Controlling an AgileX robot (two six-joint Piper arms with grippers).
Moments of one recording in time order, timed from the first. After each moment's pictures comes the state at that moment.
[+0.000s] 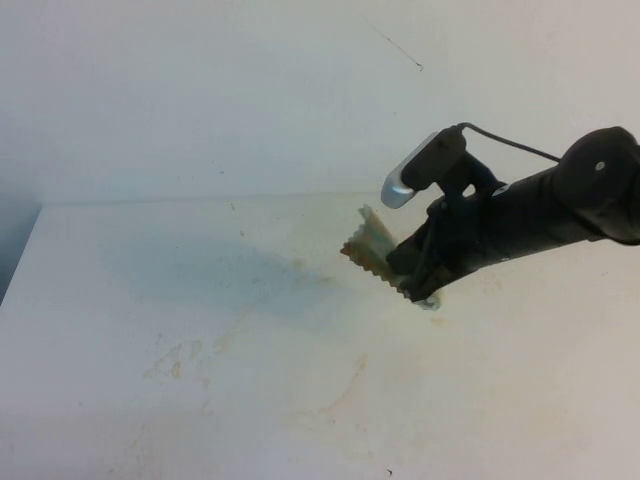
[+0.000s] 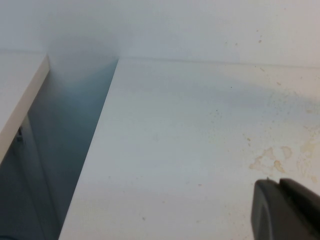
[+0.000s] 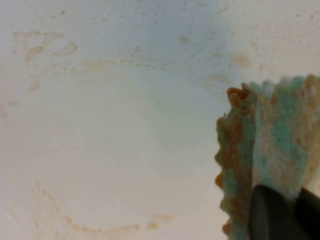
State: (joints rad) right arm 0.43 1.84 -1.25 0.81 0.49 -1.09; left arm 0.09 -0.03 0.04 -0.15 0.29 0.00
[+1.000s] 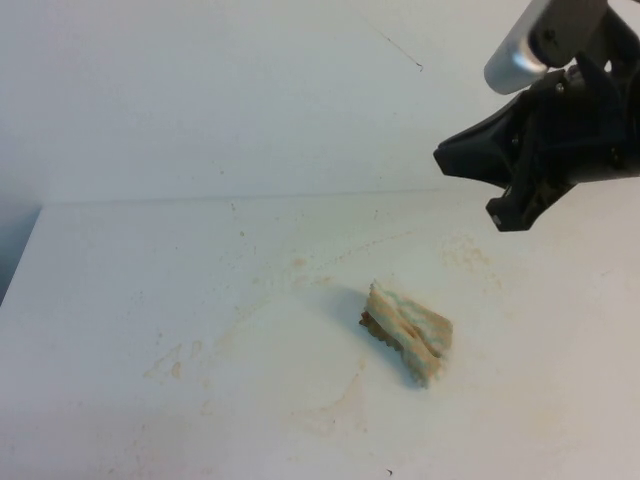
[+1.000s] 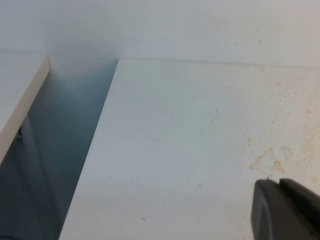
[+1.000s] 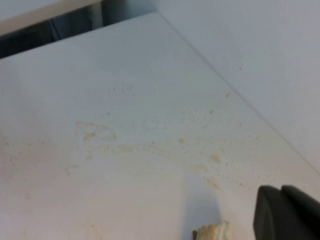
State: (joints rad) right arm 0.38 1.43 -1.25 0.79 0.68 -1.09; left arm 0.09 -0.03 0.04 -0.15 0.29 0.00
